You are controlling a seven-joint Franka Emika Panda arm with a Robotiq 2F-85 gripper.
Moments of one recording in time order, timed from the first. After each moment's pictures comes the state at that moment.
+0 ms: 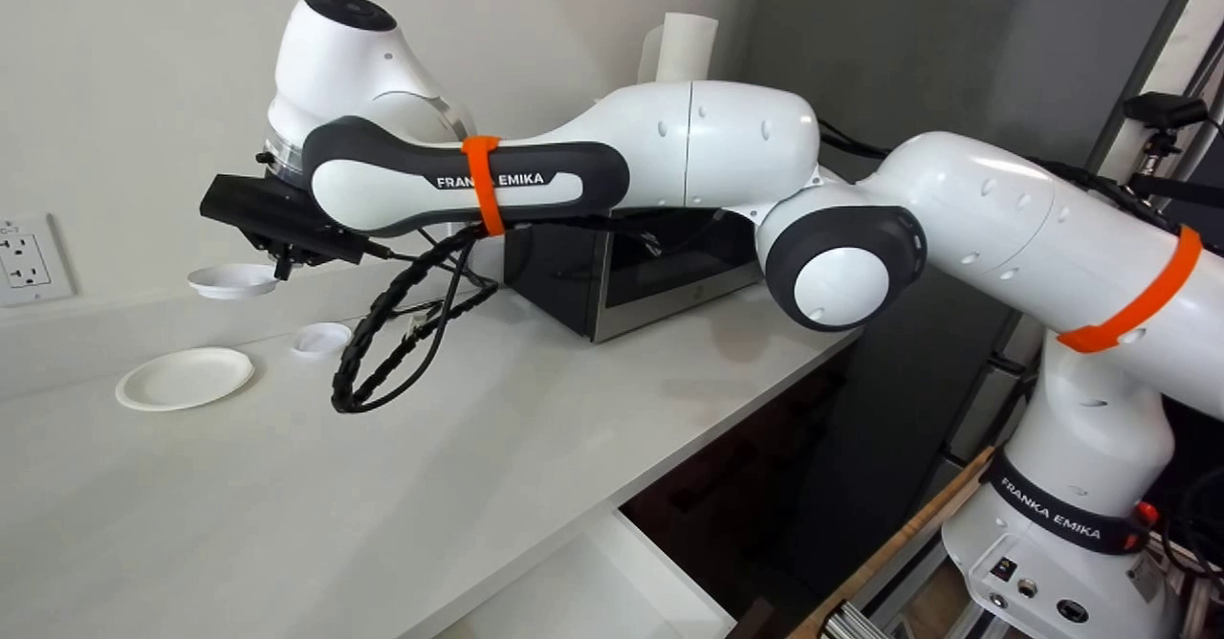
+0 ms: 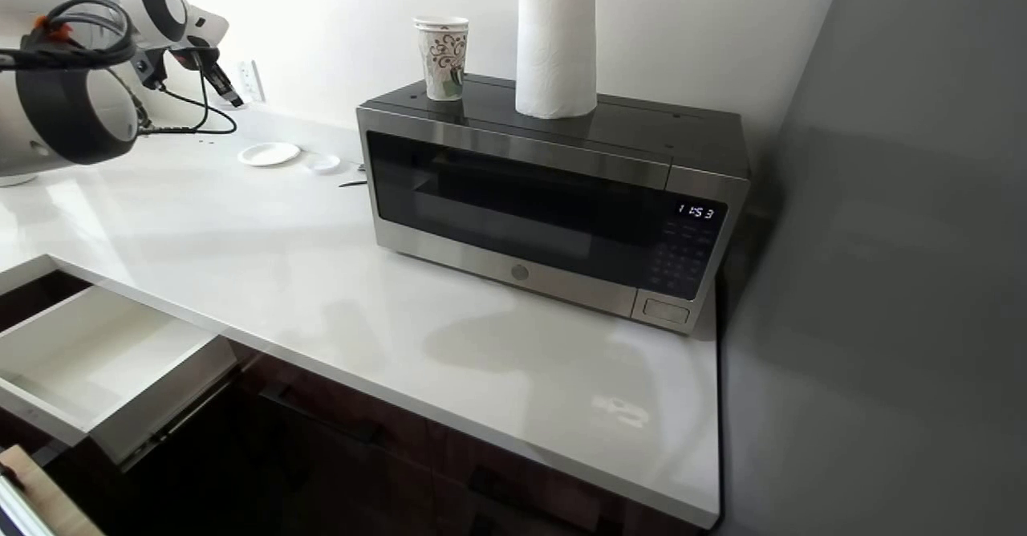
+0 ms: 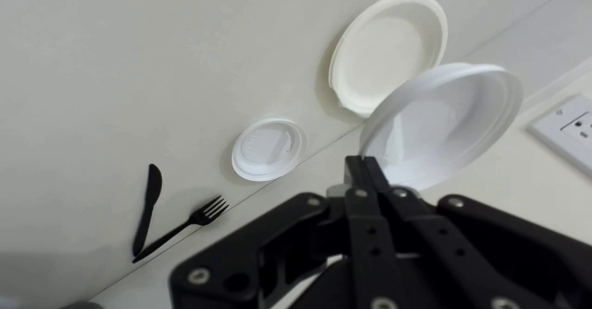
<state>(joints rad) 0.82 1.23 -0.09 -0.44 -0.18 2.18 1.27</state>
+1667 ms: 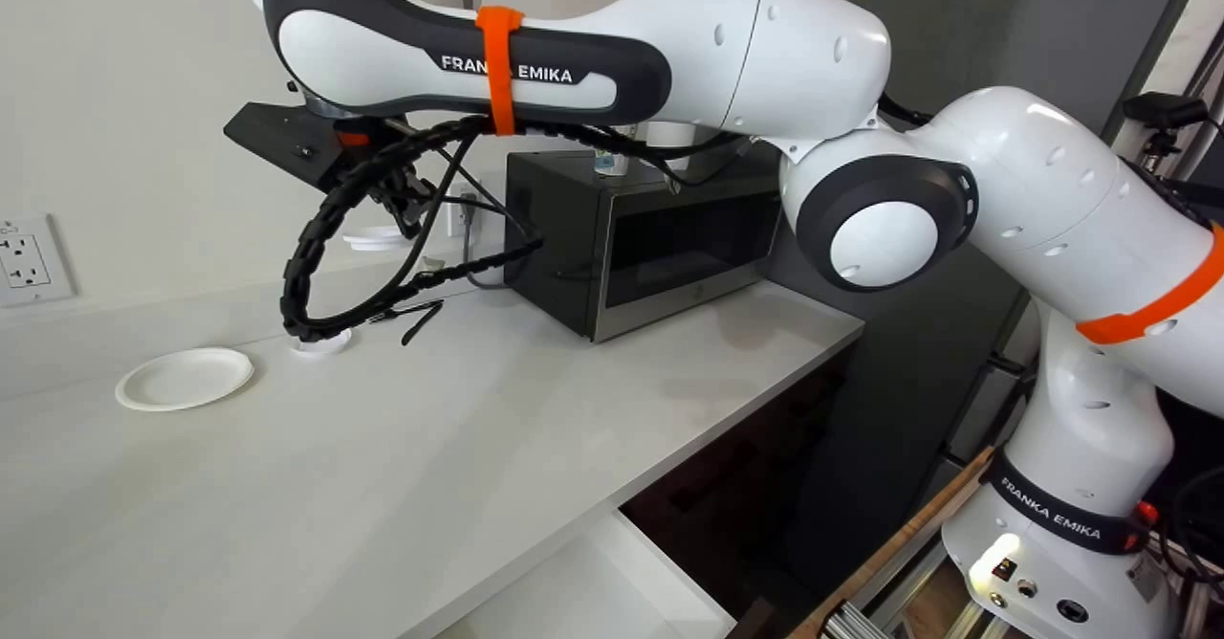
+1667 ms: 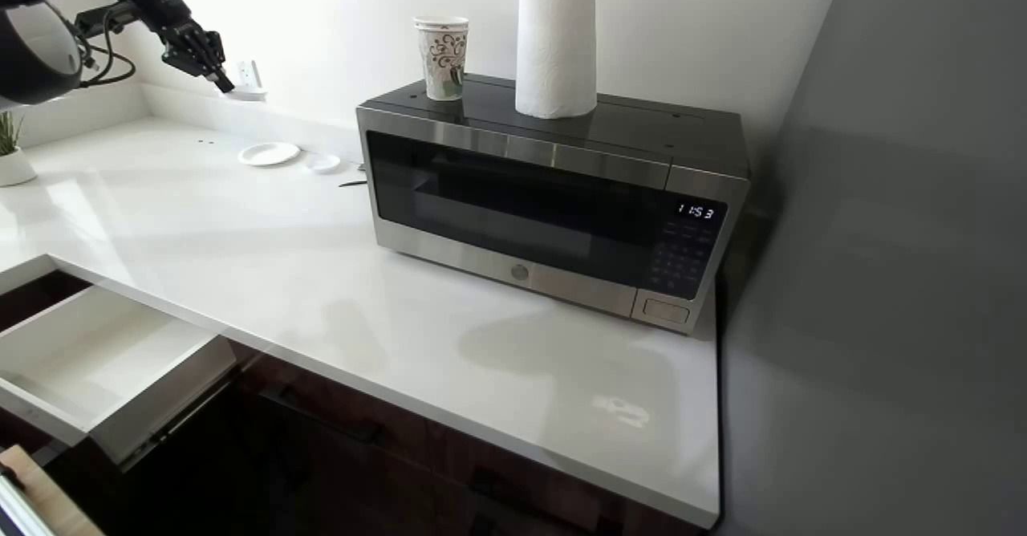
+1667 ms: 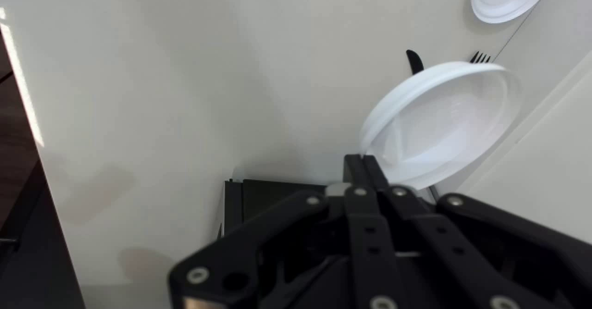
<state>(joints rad) 0.92 1.07 -0.22 -0.42 -0.29 1.46 1.97</state>
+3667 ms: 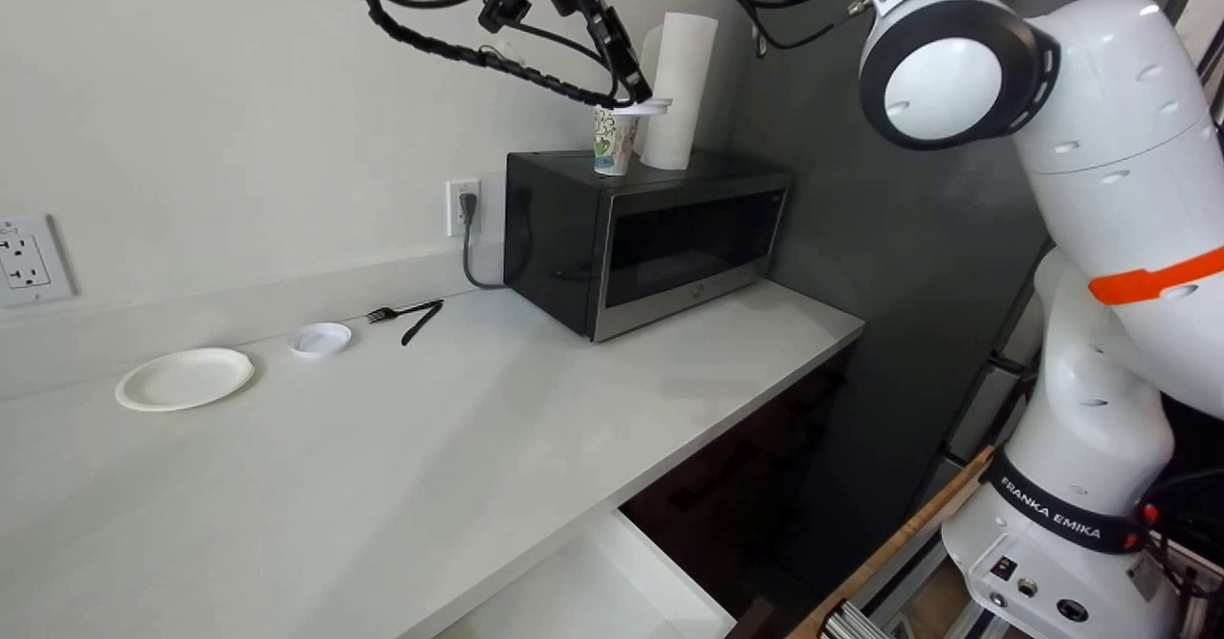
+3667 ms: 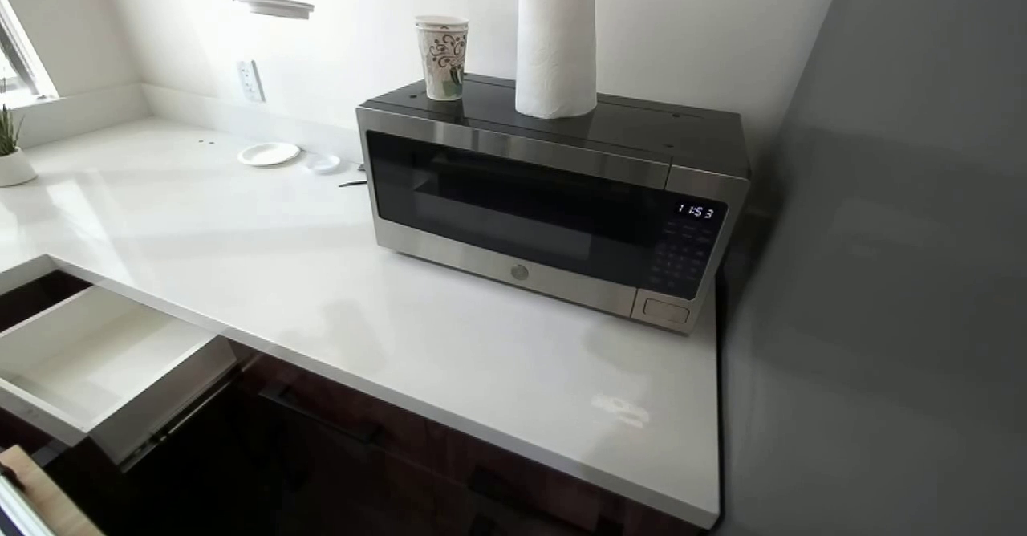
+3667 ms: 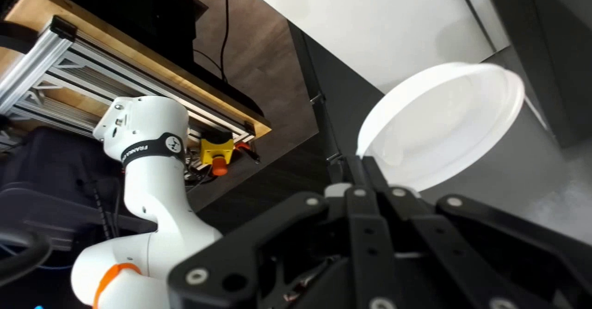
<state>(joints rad) 0.83 0.70 -0.39 -0.61 -0.30 0.78 2.58</state>
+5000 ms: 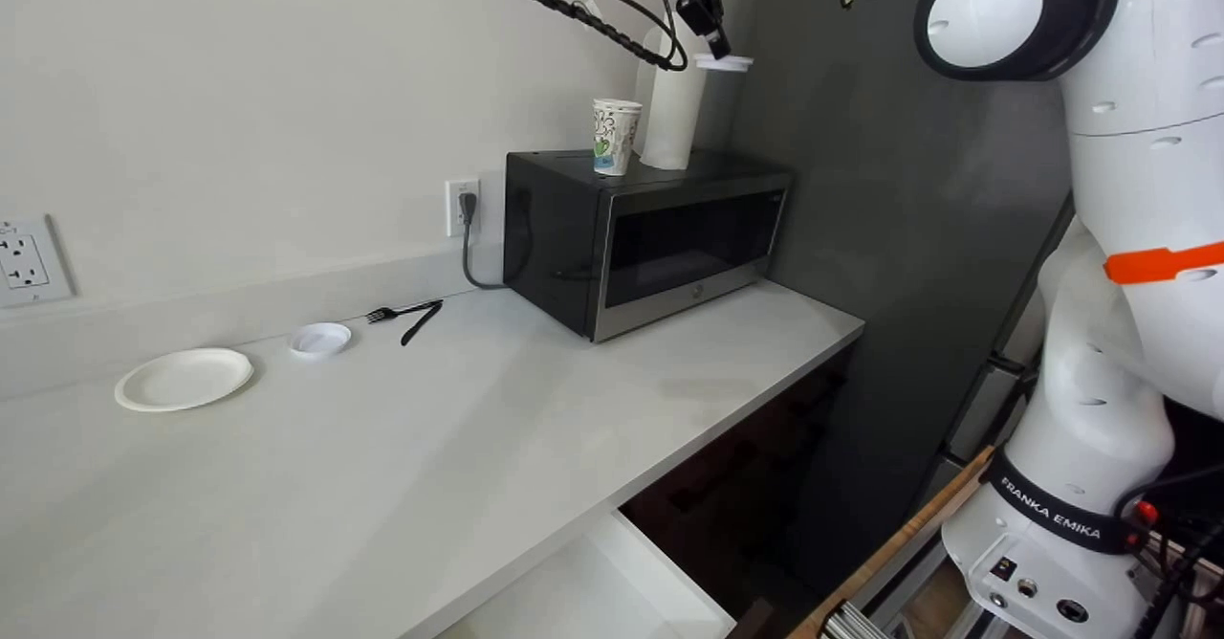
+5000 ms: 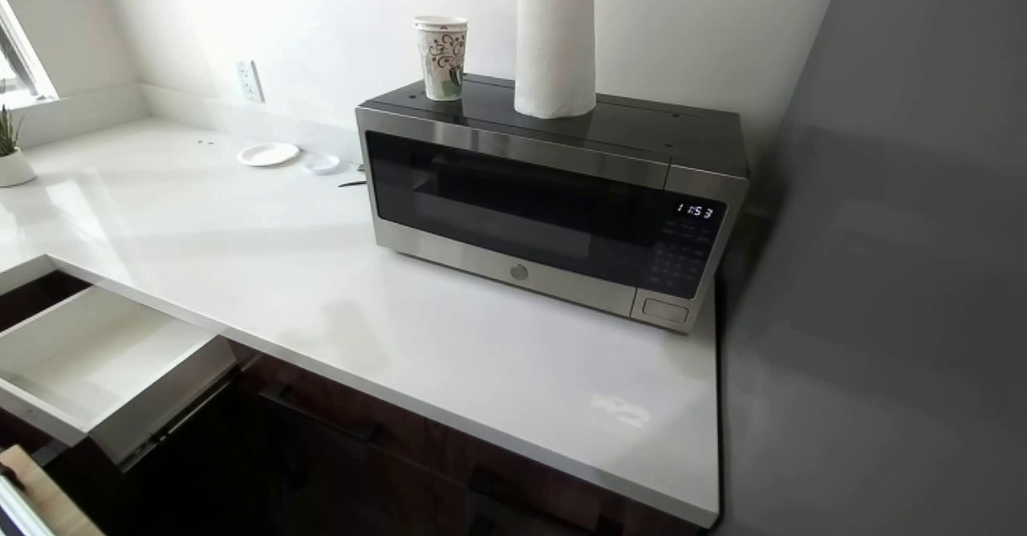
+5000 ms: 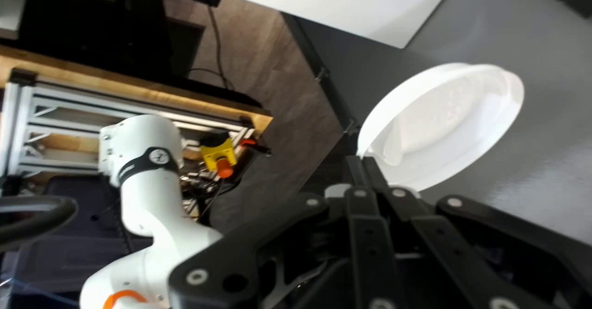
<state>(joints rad) 0.79 0.50 -0.62 -0.84 -0.32 0.90 2.66</state>
